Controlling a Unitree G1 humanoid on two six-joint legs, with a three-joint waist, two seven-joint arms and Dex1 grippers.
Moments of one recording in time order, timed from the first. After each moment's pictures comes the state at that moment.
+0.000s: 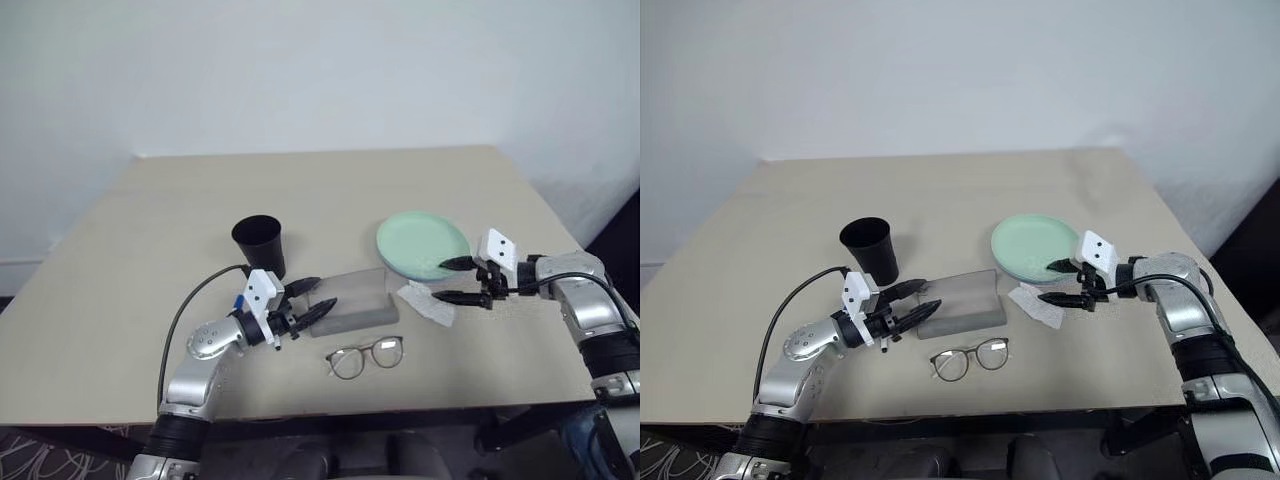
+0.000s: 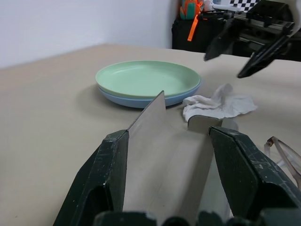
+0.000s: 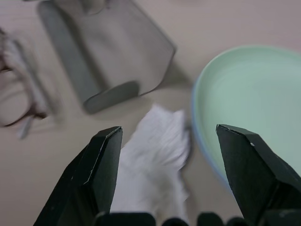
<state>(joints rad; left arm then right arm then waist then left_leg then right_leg) -0.14 0.36 -0.07 0.04 -0.35 0.06 -0.87 -0.49 -0.74 0.13 0.32 0.18 0.18 1.29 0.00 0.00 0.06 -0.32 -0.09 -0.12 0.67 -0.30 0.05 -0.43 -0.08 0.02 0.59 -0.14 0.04</state>
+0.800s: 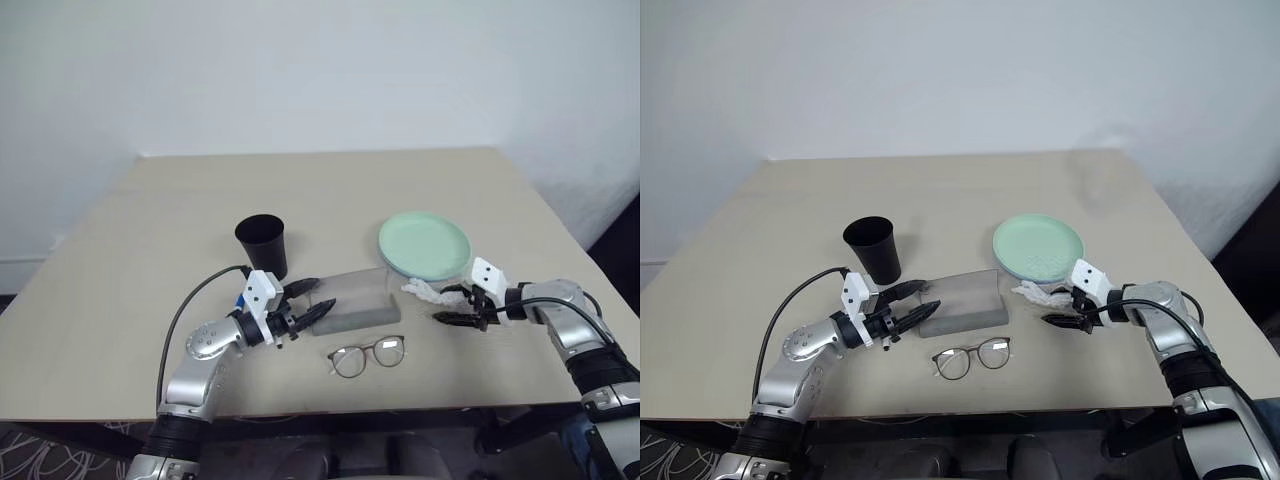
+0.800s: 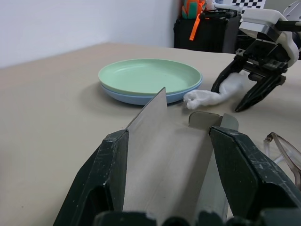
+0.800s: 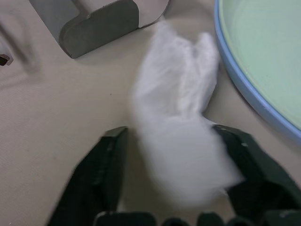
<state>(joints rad) -0.13 0.37 -0.07 0.05 -0.35 0.05 -0.87 -0.45 -0.67 0.18 0.46 0.07 0.11 1.16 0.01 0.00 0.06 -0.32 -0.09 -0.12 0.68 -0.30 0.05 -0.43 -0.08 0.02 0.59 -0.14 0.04</state>
